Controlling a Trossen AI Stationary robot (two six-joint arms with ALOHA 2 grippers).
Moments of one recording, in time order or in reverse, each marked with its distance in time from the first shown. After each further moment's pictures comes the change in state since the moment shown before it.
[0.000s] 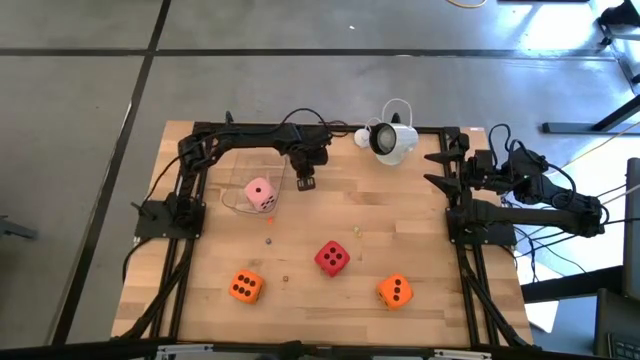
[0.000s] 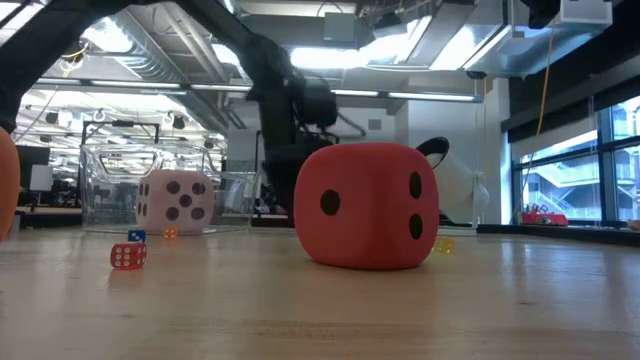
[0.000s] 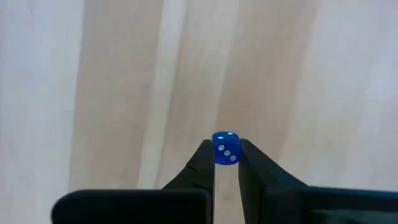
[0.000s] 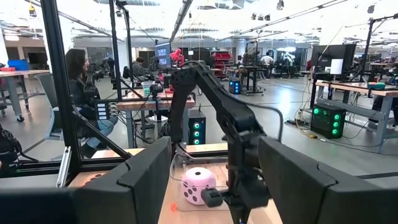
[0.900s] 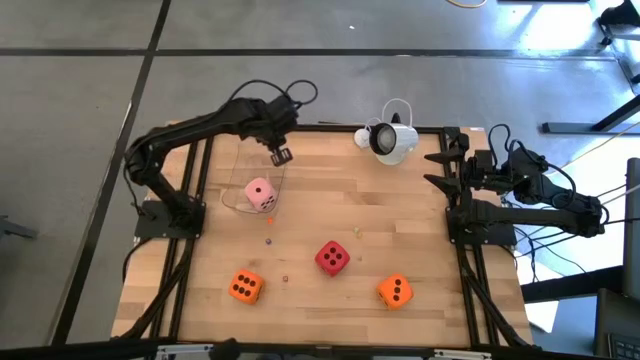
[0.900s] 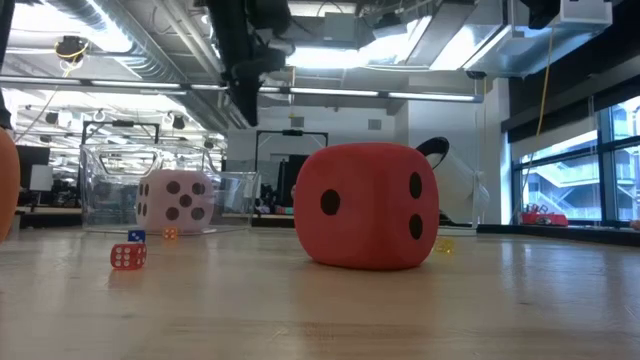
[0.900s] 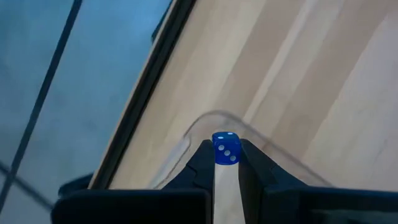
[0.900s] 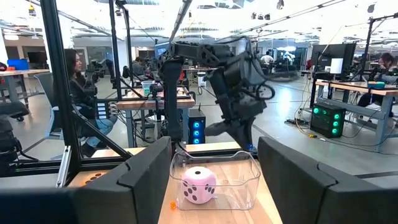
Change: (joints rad) left arm 0.059 -0.424 0.002 -0.267 -0.324 -0.163; right arm 0.000 0.000 0.000 -0.003 0.001 0.000
